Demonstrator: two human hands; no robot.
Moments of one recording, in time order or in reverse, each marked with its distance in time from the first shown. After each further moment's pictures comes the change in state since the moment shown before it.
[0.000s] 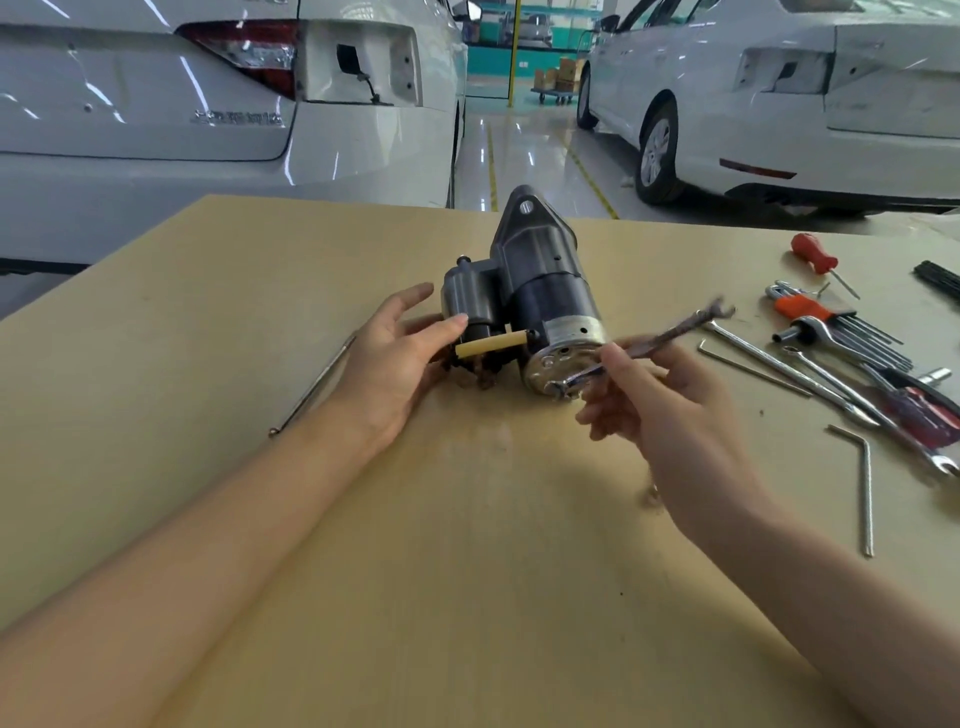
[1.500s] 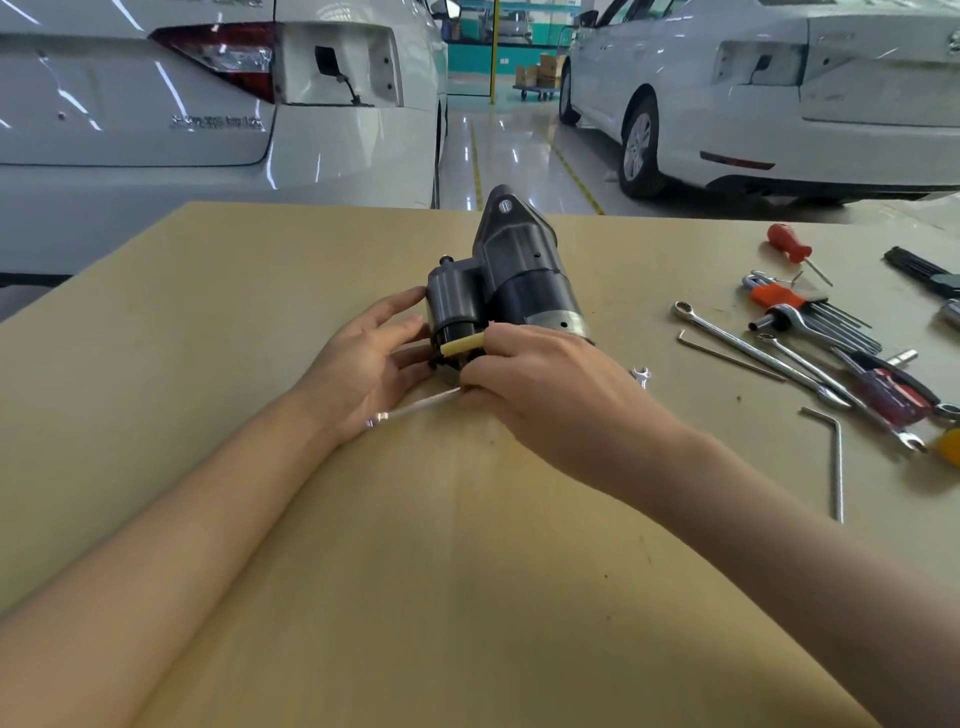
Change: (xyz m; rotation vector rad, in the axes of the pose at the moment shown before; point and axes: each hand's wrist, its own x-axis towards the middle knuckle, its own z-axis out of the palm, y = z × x) left_hand 0.013 0.003 -0.021 -0.110 -0.244 -0.130; right_hand 0.010 -0.022 0.035 -1.319 -0.537 -0.883
